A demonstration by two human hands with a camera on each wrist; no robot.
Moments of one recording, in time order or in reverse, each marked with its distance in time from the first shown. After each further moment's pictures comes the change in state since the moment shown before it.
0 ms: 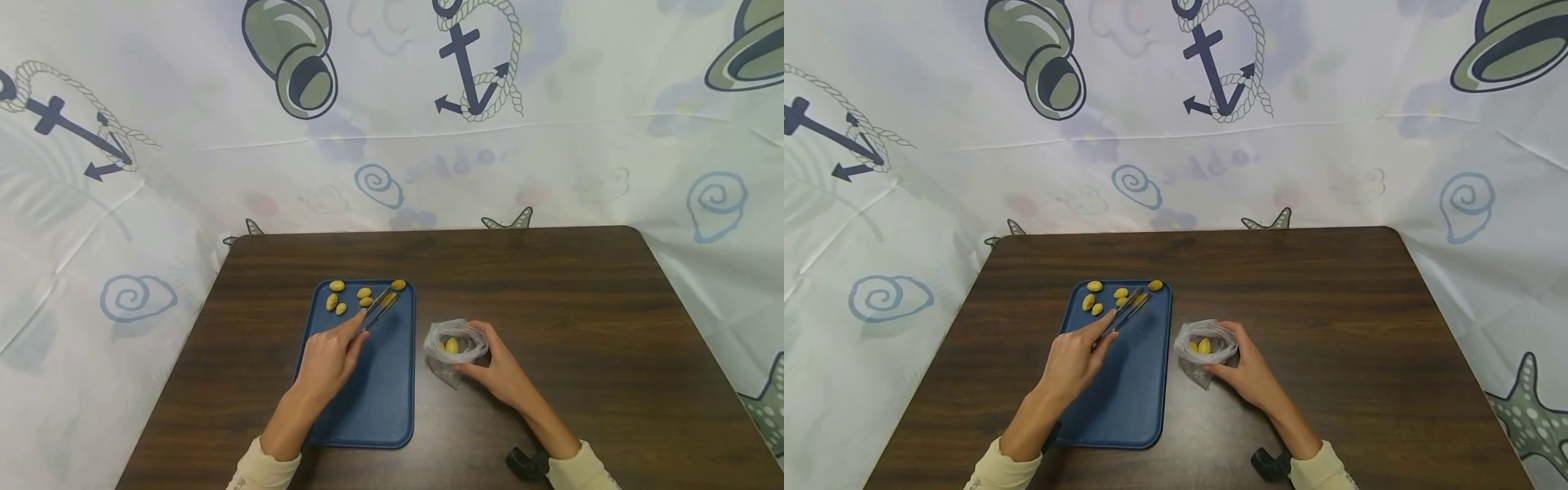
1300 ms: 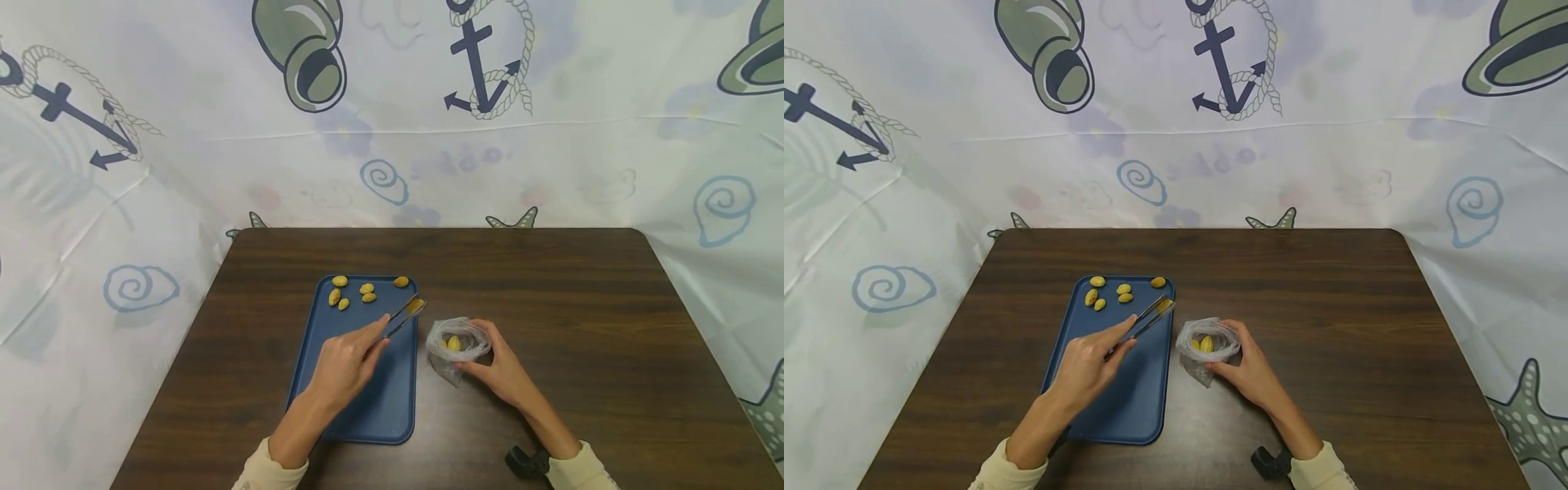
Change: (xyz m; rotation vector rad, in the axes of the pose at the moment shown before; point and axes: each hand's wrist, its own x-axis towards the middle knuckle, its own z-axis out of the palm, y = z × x) left_hand -0.001 0.029 -0.008 -0.123 0.016 0.102; right_hand 0.001 0.000 0.001 0.002 -0.001 -0.025
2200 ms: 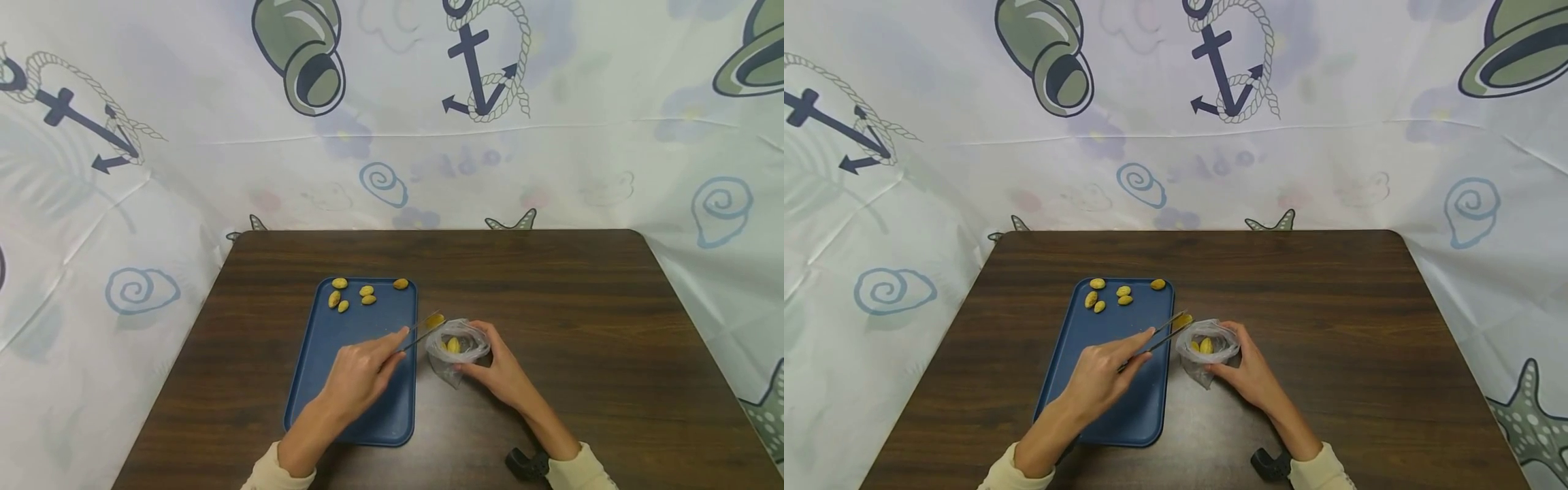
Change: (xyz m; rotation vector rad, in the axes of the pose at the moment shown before) left_hand 0.001 0.020 0.007 -0.023 -0.038 0.074; right_hand -0.001 -0.001 -0.001 0.009 0.002 0.021
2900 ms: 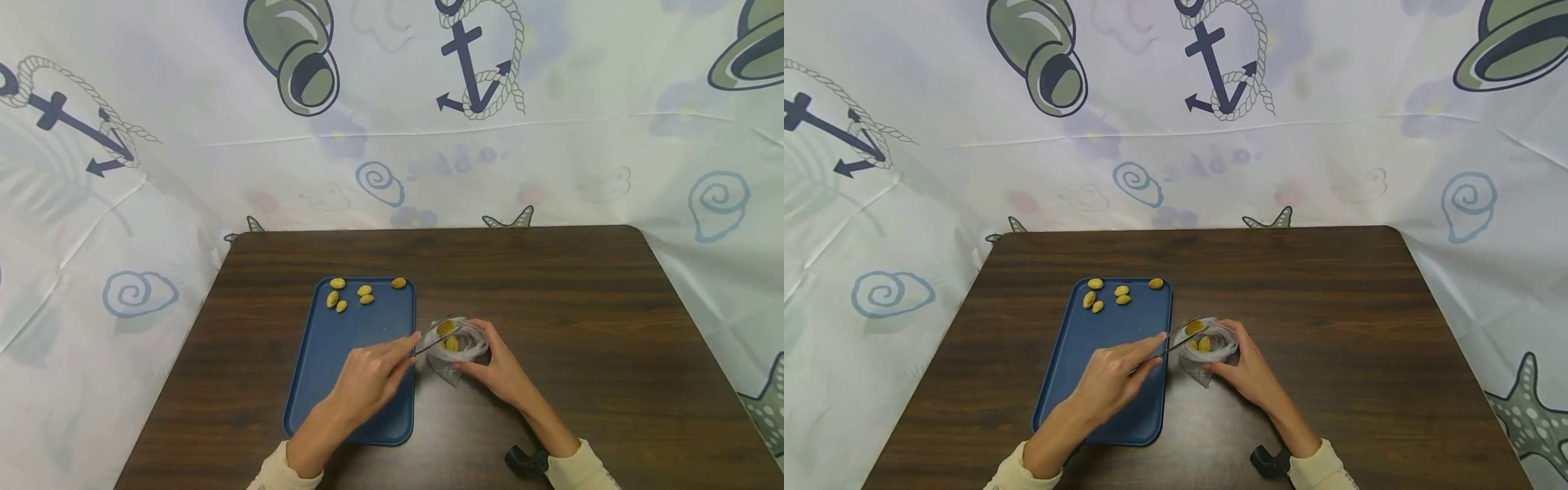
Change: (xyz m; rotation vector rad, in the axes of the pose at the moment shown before) left_hand 0.004 0.010 0.011 -0.044 -0.047 0.045; right_hand 0.000 0.004 0.001 0.016 0.001 -0.003
